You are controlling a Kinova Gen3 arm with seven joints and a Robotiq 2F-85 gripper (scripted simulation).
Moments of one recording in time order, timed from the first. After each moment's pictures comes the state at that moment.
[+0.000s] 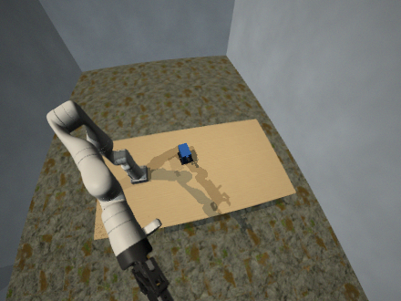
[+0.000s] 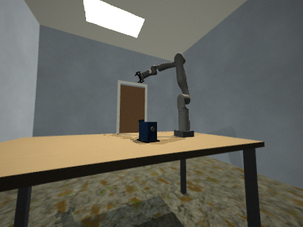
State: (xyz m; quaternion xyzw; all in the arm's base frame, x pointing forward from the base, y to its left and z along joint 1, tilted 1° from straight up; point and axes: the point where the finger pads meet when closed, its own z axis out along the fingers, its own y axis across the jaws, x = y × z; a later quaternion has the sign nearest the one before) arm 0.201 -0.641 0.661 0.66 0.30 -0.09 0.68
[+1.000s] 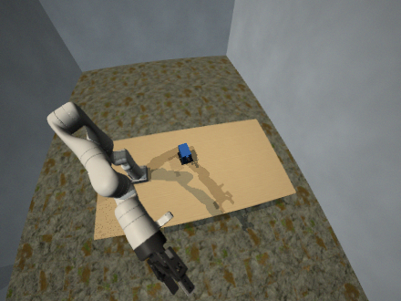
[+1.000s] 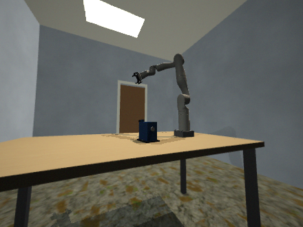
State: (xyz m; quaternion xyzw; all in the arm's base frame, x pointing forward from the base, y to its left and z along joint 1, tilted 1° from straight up) arm 0.241 -0.631 0.635 0.67 0.33 -0.06 0.66
